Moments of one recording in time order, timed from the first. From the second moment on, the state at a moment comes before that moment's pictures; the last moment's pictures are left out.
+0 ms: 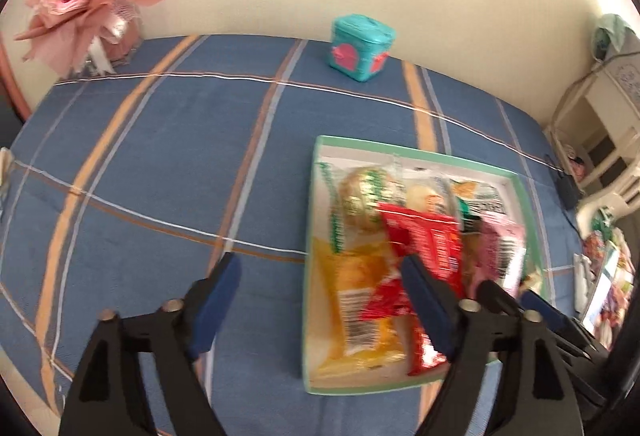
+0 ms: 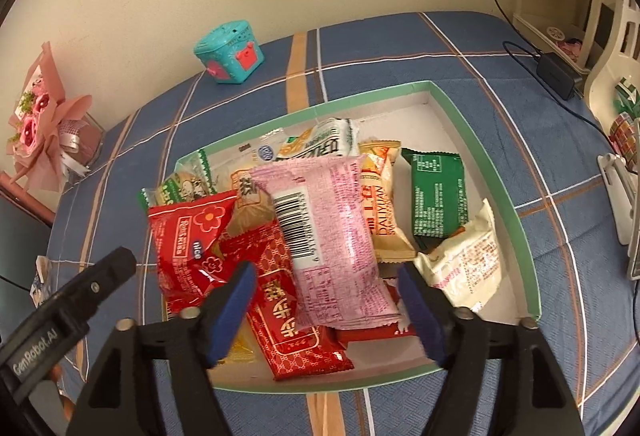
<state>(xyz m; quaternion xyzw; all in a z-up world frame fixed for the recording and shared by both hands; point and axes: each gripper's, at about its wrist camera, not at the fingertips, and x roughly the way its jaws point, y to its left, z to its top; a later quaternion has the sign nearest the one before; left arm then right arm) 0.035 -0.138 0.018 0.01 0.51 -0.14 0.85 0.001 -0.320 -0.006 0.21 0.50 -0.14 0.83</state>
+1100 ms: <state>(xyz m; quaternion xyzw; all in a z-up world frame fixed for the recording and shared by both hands) -0.006 -0.071 0.001 0.12 0.53 -0.03 0.84 -0.041 -0.277 0.005 0.17 0.50 -0.16 0.83</state>
